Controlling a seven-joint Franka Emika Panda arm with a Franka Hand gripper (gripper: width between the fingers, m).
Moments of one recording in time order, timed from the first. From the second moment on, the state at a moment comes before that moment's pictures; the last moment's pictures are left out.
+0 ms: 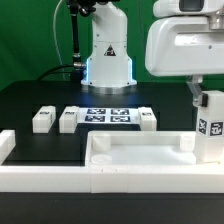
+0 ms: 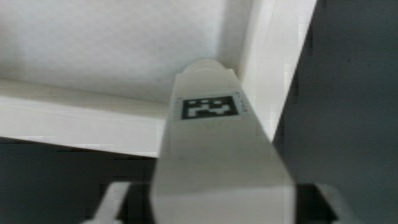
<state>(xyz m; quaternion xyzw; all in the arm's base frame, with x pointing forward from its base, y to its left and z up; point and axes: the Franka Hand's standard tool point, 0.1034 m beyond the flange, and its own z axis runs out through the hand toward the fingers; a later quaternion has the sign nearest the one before) 0.640 0.114 0.115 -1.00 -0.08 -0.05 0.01</state>
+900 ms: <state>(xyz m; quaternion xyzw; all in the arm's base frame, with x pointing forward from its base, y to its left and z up) 0.640 0.109 0.114 -0.96 0.27 -0.04 0.03</state>
